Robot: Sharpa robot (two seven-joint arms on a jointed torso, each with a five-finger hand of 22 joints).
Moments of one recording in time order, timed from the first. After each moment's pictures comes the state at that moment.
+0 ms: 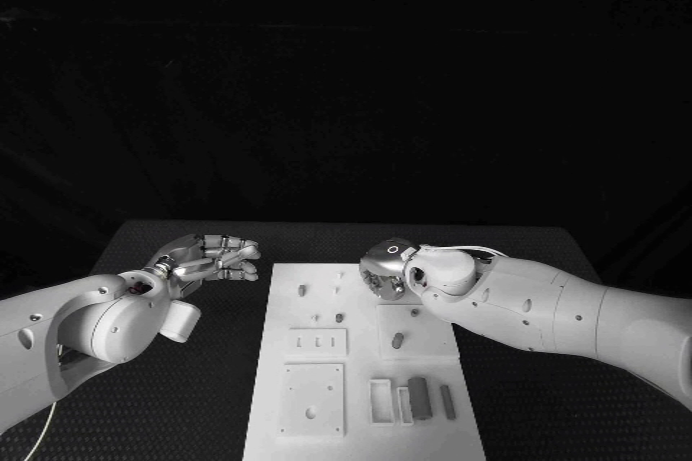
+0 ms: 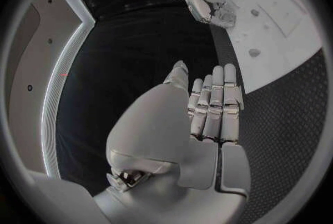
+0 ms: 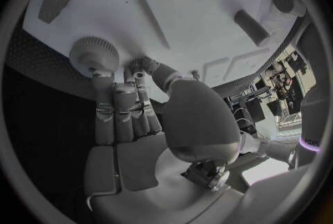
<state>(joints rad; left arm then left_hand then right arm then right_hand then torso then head) 1.34 -0.89 -0.16 1.44 -0.09 -0.17 0.19 1.62 -0.01 0.01 0.29 0.06 0.70 0.19 0.33 0.41 0.94 0.18 0.08 0.12 0.91 0.13 0.34 0.71 0.04 0.90 0.03 0.24 0.62 1.22 -0.57 -0.10 1.13 -1.90 -0.18 -0.05 1.32 -0.07 0.51 -0.21 0.15 0.97 0.14 0.35 0.38 1.19 0.10 0.08 0.14 1.29 -0.02 1.28 0.67 0.14 1.23 -0.03 0.83 1.31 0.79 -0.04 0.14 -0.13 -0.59</state>
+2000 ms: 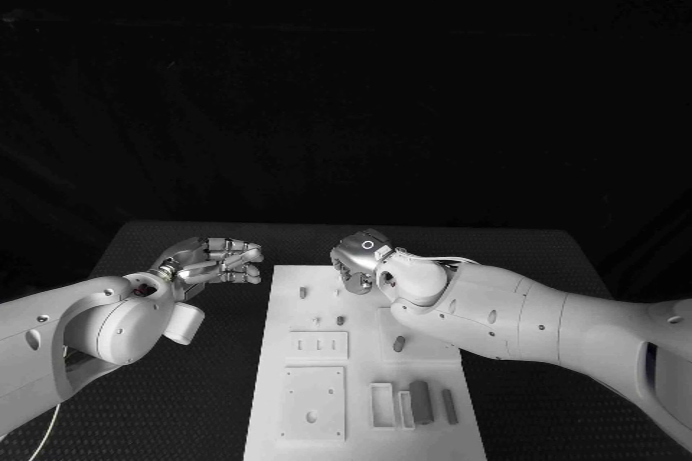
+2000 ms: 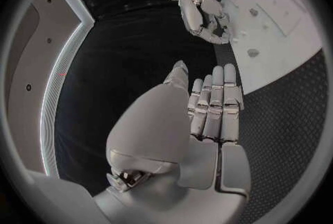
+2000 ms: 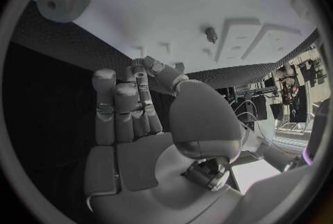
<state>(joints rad) 1.34 -0.88 -0.16 1.43 -0.09 -0.17 0.18 1.62 -0.01 0.01 0.29 0.06 0.70 0.19 0.33 0.41 0.94 0.18 0.08 0.11 0.91 0.13 0.34 0.71 0.05 0.90 0.03 0.24 0.62 1.21 -0.45 -0.08 1.10 -1.97 -0.38 -0.20 1.20 -0.06 0.62 -0.29 0.15 1.00 0.12 0.37 0.39 1.20 0.09 0.08 0.18 1.30 -0.03 1.29 0.66 0.15 1.25 -0.03 0.85 1.31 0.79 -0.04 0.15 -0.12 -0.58</state>
